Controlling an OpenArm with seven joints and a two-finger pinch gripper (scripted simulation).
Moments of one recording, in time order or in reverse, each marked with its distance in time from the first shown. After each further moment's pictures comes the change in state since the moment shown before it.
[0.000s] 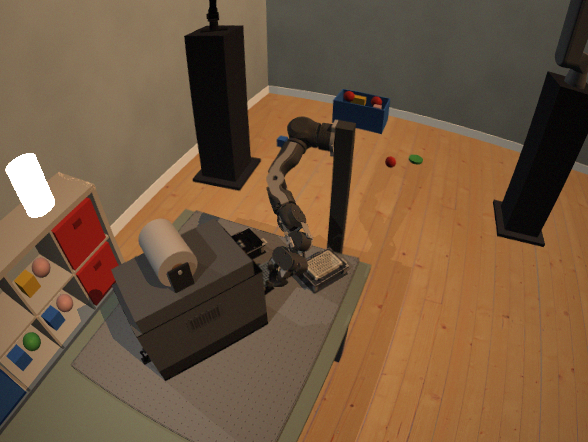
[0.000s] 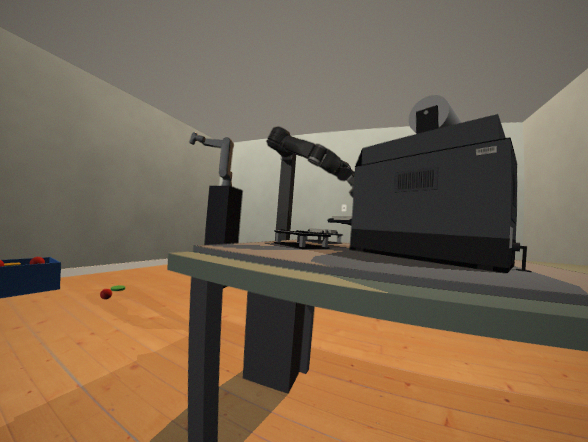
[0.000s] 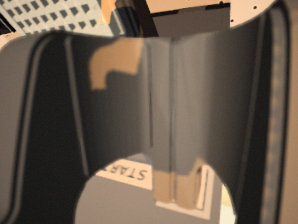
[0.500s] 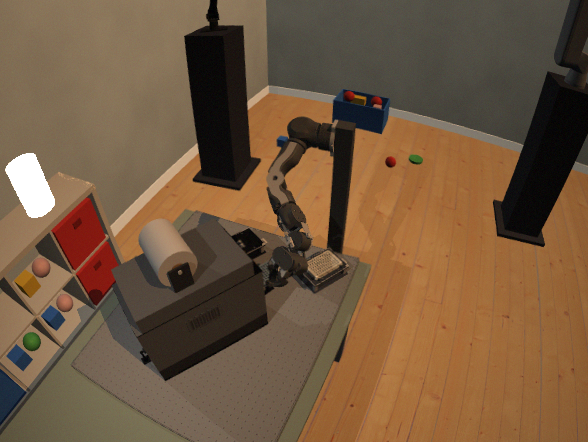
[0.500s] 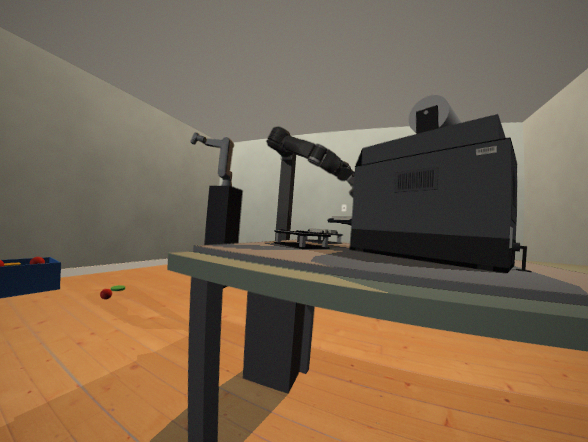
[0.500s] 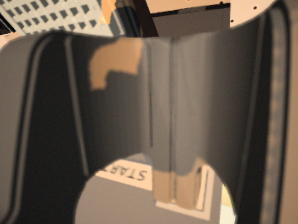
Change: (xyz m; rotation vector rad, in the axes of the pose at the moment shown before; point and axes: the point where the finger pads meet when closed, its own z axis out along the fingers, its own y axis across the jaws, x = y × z) arm 0.000 0.000 0.000 0.000 0.000 -0.001
